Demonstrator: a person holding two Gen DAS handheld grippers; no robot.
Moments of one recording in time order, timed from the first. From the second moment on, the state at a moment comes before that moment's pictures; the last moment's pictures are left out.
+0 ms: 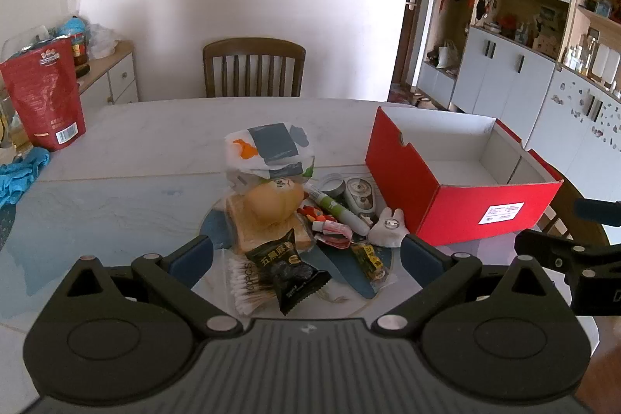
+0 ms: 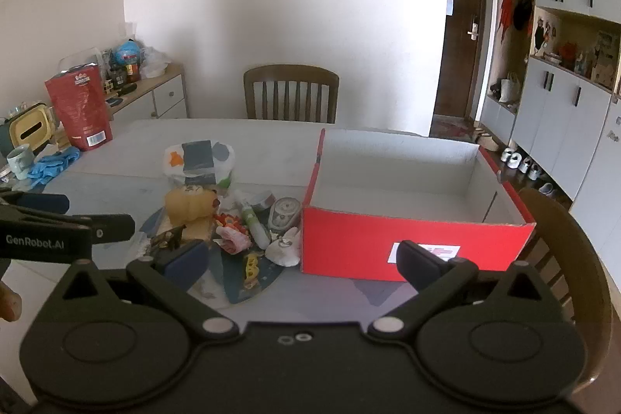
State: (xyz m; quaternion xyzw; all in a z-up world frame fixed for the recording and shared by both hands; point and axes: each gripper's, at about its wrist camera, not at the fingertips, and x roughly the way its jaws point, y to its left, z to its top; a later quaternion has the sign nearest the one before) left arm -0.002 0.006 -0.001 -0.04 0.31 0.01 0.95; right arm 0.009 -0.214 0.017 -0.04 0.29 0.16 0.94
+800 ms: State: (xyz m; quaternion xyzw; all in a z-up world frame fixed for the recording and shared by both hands) left arm 0.001 0.022 -0.019 -0.05 0.33 0.02 0.94; right arm 0.020 -0.195 0.007 -0.05 0.29 0.18 0.94
